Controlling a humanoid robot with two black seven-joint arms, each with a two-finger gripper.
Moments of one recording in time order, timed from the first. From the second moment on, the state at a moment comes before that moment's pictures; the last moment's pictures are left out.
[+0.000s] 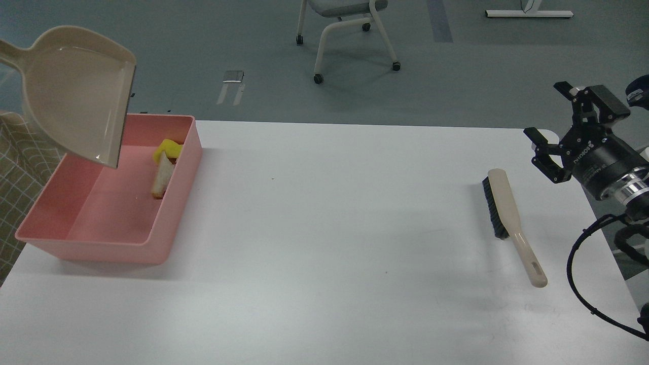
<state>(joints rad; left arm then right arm) -0.02 1.26 -1.48 -1.28 1.17 -0.26 -0.41 0.25 -0.27 1.67 1.34 -0.87 0.48 -0.23</state>
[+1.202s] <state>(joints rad) -0.27 0.21 -1.03 -1.05 1.15 -0.14 -0.29 0.29 -0.23 1.67 1.34 -0.87 0.47 -0.23</state>
